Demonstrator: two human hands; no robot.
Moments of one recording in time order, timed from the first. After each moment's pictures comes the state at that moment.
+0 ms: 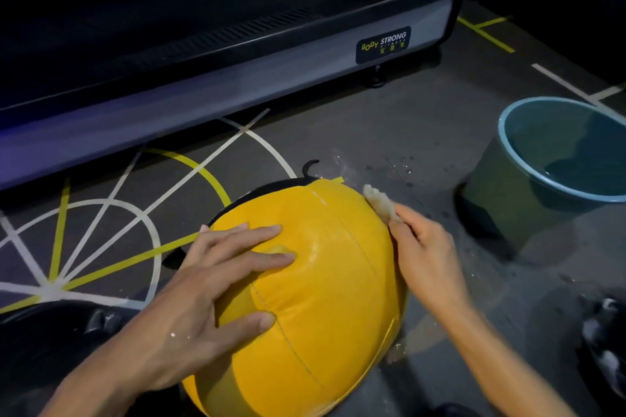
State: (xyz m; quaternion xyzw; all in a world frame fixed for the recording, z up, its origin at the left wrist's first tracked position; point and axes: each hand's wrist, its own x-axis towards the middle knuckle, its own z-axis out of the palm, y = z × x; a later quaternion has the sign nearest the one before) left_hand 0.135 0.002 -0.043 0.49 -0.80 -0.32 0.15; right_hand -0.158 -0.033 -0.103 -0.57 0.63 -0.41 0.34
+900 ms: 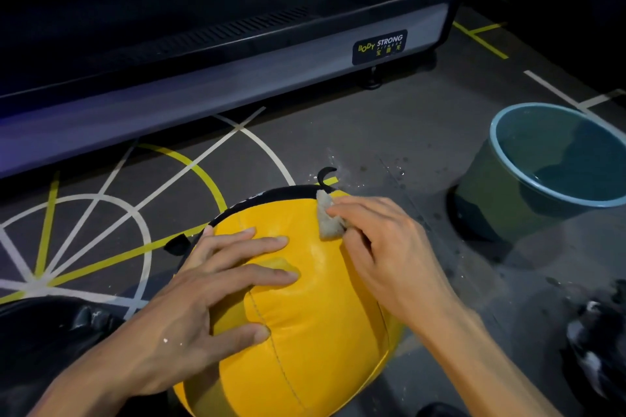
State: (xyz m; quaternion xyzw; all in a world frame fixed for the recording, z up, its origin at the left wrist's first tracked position) left_hand 0.131 0.005 -0.048 0.45 -0.82 -0.33 0.15; right_hand -0.139 -0.034 -0.076 -0.77 0.53 -0.30 0.17
